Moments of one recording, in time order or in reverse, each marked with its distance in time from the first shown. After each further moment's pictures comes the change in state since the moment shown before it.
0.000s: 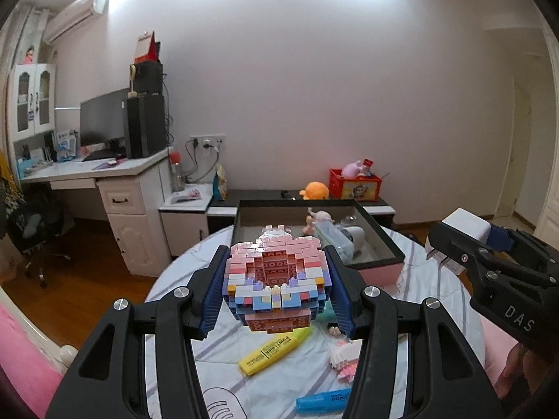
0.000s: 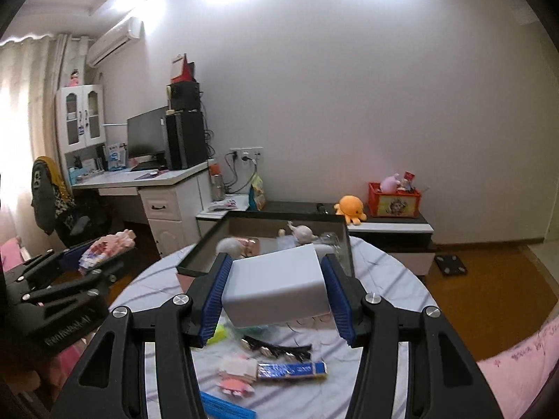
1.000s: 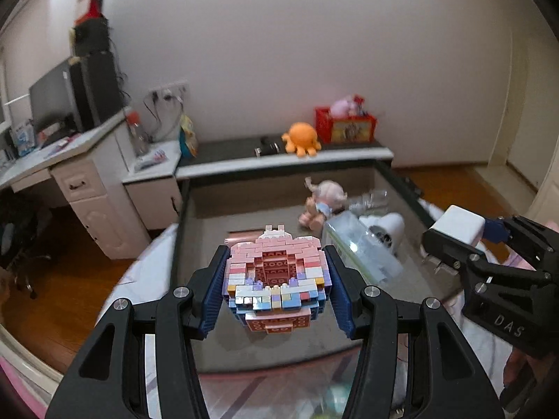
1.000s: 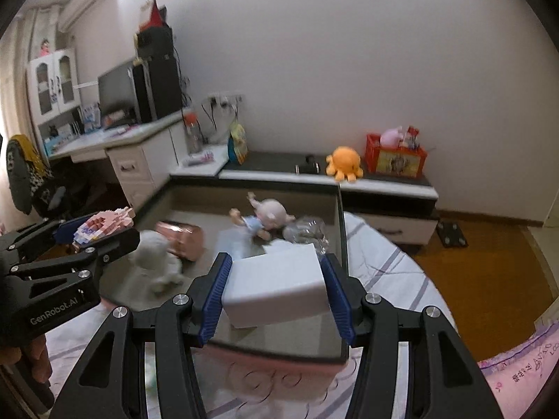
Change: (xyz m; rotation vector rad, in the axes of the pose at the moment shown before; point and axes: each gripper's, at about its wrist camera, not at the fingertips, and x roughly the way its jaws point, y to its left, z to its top) left arm 0.216 -0.021 0.026 0.104 0.298 -0.088; right arm 0.173 -0.065 -0.002 0.015 0.294 -0.037
